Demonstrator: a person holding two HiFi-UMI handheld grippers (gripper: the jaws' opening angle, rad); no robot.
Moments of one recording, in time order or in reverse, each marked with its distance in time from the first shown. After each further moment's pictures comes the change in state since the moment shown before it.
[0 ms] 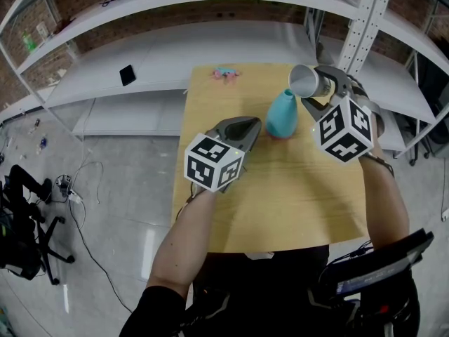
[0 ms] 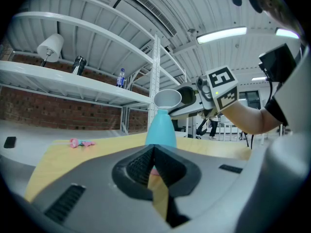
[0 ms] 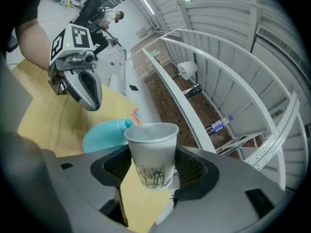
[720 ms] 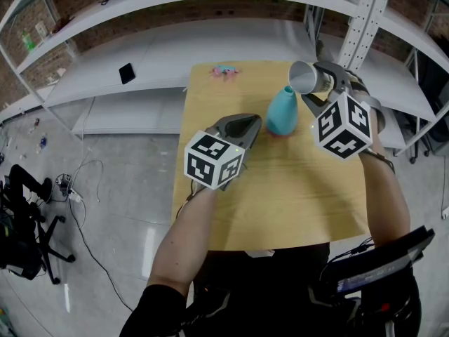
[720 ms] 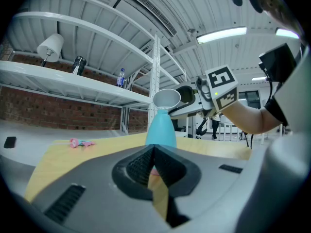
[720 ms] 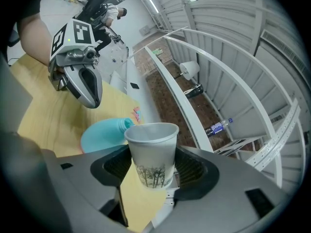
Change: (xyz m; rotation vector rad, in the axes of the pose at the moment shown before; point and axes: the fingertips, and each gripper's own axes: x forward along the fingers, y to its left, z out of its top) left arm 0.000 0.000 0.000 -0.001 0.001 -0.001; right arm 0.001 -0.001 0.001 -0.041 0.018 -0.008
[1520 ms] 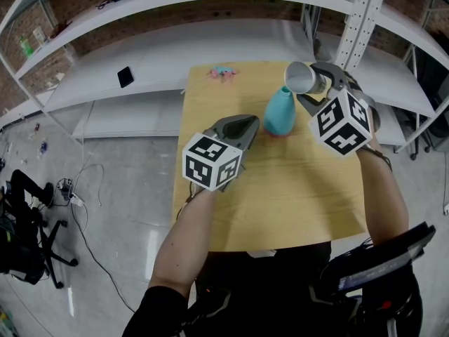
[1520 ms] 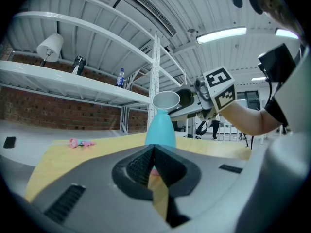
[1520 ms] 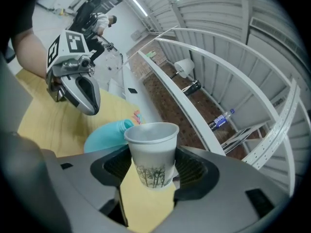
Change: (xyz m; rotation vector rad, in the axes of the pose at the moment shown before) left arm 0.000 -0.001 -0.001 0.003 -0.001 -0.004; right arm 0.003 0.006 -0.004 0.117 -0.034 0.041
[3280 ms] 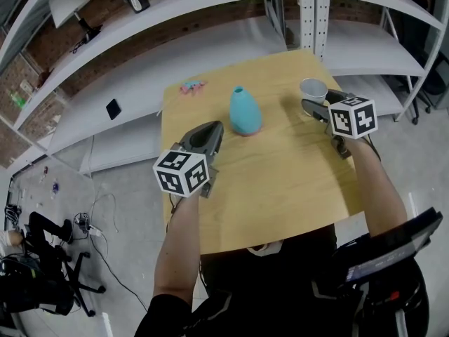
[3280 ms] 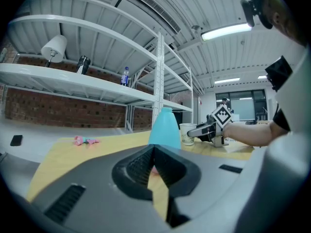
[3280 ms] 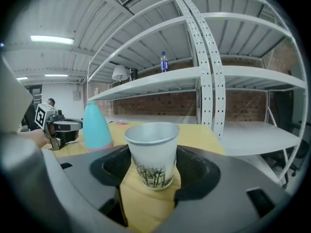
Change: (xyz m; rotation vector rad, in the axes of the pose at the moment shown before) left arm 0.001 0.008 -0.002 -0.027 0.029 0.071; right arm -0.011 0.024 -0.180 1.052 -0.104 0.112
